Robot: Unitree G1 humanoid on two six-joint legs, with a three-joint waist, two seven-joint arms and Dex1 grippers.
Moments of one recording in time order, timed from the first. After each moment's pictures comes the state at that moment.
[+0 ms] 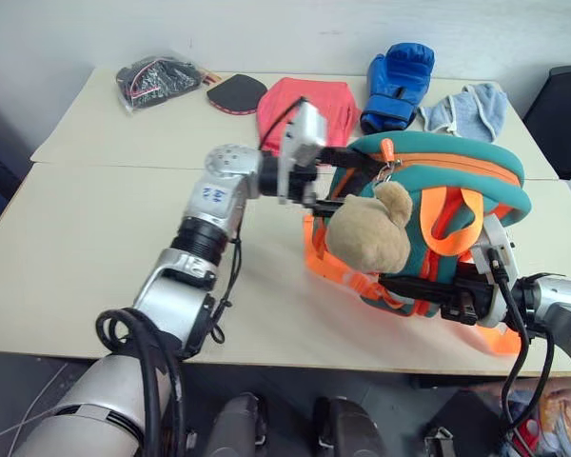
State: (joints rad) left arm -1.19 0.24 -0.07 0.75 -0.31 0.04 -1.30; right arm -0.12 -0.85 -0.28 -0.43 0.97 0.81 0.97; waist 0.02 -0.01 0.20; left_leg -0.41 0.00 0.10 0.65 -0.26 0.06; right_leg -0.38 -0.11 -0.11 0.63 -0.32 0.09
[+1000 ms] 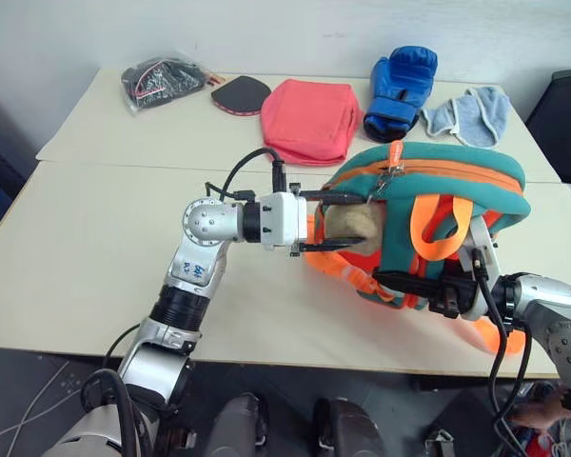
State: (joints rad) left arm -0.79 0.24 -0.16 0.21 -0.14 -0.35 -1.08; right arm -0.17 -0.80 -0.20 -0.35 0.85 0.71 0.99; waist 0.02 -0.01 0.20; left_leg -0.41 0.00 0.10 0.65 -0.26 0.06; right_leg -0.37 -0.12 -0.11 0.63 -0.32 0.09
